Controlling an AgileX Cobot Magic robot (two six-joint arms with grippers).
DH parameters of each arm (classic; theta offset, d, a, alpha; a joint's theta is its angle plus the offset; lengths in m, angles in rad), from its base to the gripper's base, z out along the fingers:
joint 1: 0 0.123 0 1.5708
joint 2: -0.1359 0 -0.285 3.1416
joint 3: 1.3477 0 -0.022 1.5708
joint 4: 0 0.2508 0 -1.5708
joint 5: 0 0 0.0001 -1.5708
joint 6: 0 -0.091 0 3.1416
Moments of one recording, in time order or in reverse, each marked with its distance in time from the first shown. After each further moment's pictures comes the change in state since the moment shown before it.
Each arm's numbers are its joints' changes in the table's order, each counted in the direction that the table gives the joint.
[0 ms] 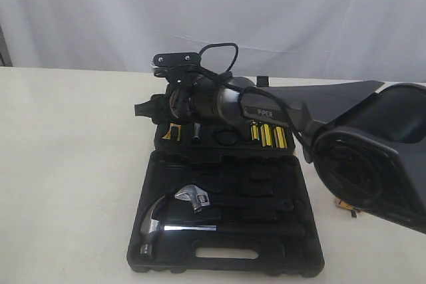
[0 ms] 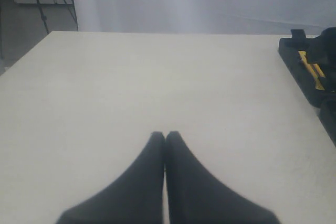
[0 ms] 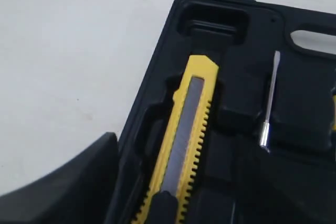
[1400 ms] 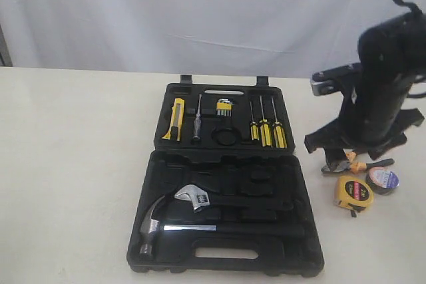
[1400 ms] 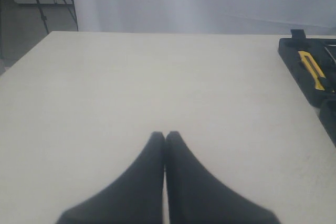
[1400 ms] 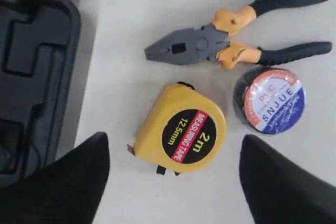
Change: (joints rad) left arm 0.000 0.000 0.000 0.000 0.000 0.000; right arm -0.436 0.629 0.704 0.579 0.457 0.934
